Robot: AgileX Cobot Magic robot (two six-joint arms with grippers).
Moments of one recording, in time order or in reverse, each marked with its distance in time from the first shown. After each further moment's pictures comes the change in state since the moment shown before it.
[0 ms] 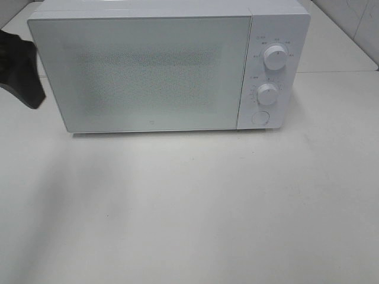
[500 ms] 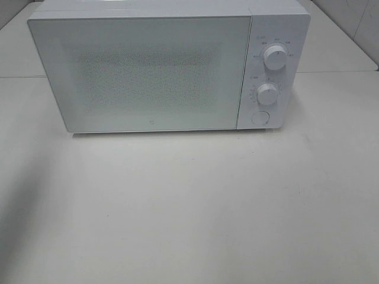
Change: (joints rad) left arm 0.327 -0.203 0.091 -0.029 0.022 0.077; right arm 0.000 0.000 0.000 0.000 0.000 0.000
